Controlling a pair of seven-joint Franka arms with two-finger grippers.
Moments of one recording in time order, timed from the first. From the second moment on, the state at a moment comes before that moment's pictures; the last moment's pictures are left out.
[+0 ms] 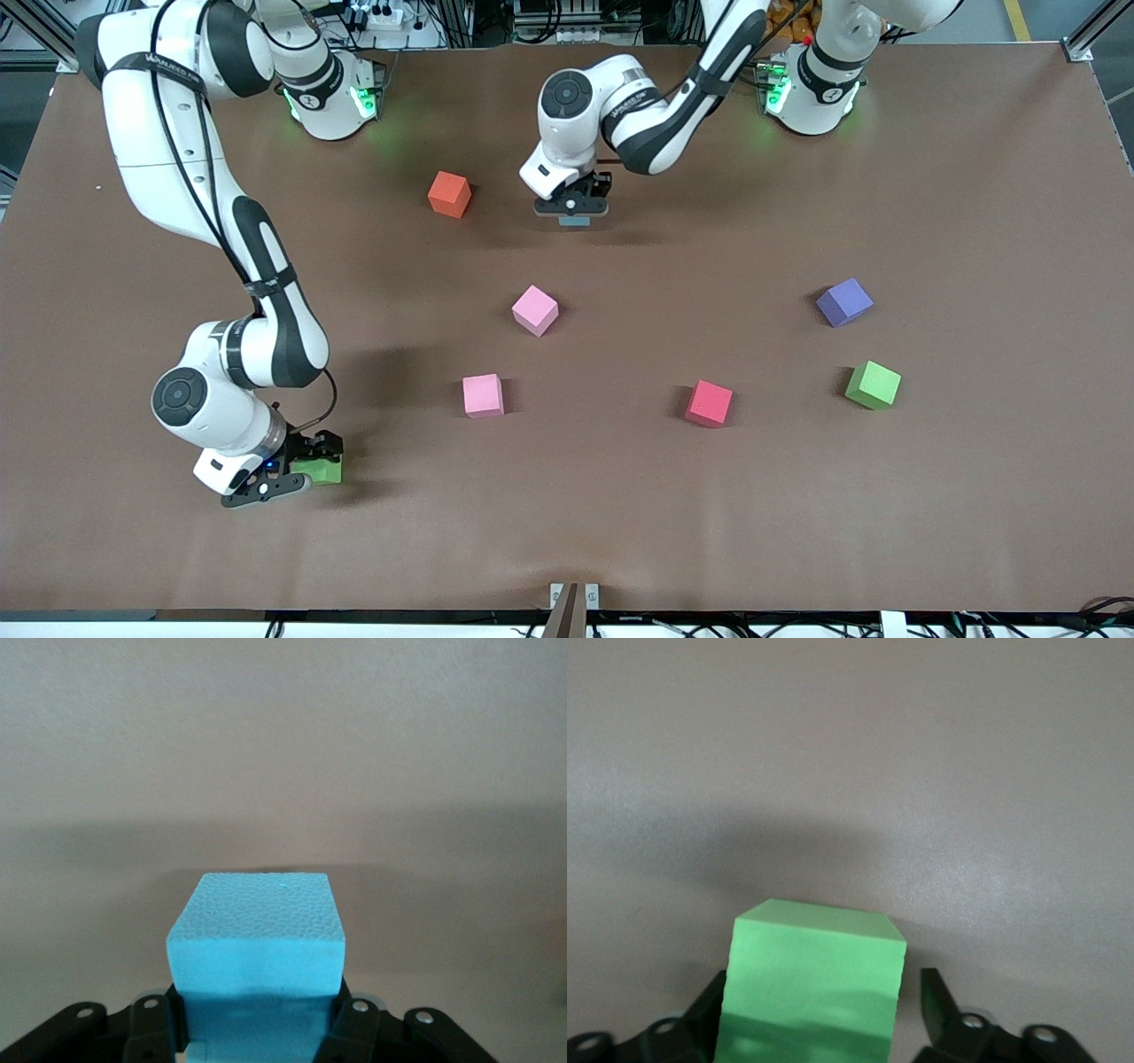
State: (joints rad) left arm -0.81 0.44 -0.28 -2.01 -0.01 2.38 -1.04; right arm 0.12 0.89 -0.05 -1.38 0.09 2.43 -0.22
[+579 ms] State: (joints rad) left arm -0.90 0.52 -0.28 -2.02 -0.01 2.49 -1.18; right arm 0.11 0.84 -0.05 -1.35 0.09 2.25 -0.22
